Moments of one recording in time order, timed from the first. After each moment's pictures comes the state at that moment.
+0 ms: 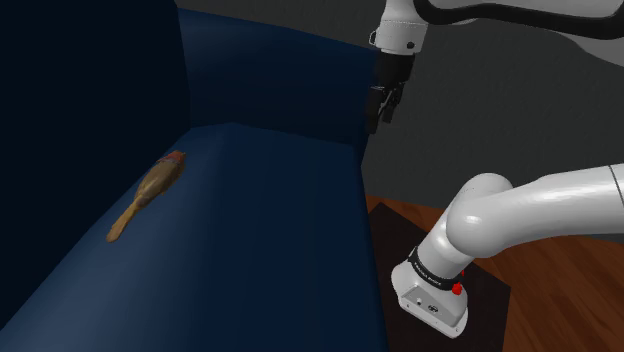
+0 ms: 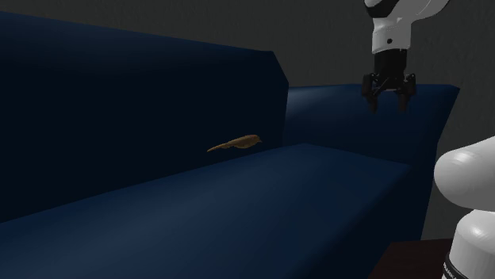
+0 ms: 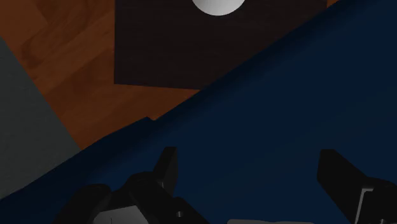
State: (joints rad) arm 0.00 -0.75 0.07 -2.36 0.05 1.47 -0.02
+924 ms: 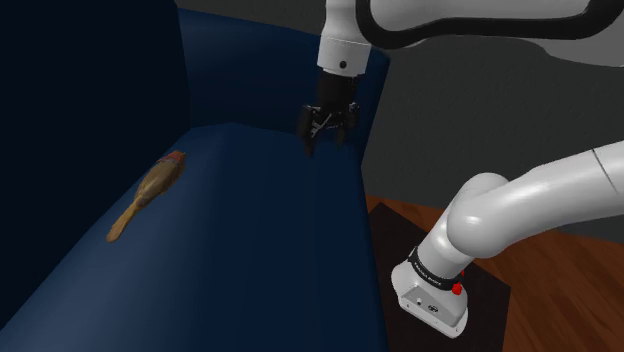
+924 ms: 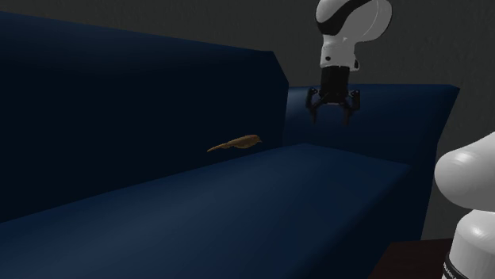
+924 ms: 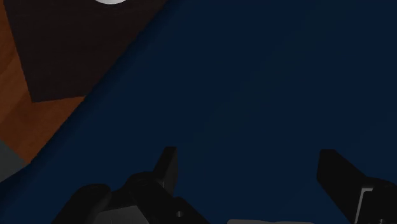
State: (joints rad) arm 0.02 -0.58 0.32 -2.33 0.28 1.68 0.41
